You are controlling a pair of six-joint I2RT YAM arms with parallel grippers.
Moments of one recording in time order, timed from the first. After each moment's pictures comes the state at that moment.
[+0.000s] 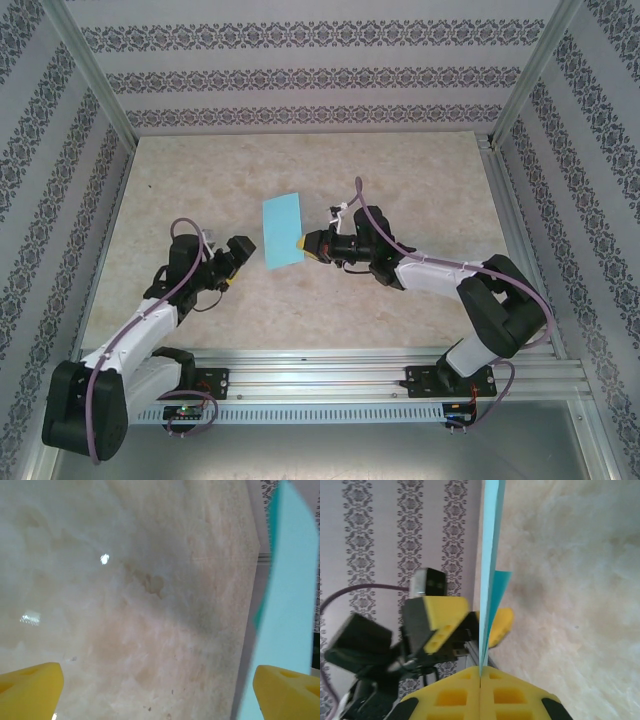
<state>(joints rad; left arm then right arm) -0.20 1.00 0.39 -0.01 0.46 -1.11 0.65 1.57 0.73 0.53 -0.66 1.18</state>
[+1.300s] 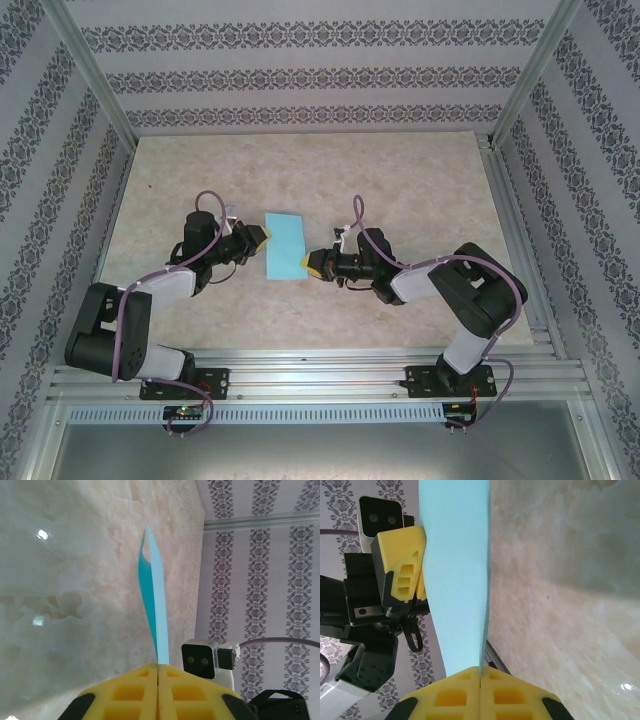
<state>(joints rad) -0.21 1.41 0.53 0.42 0.70 -1.13 0.66 1.72 0.56 0.85 -0.69 1.36</state>
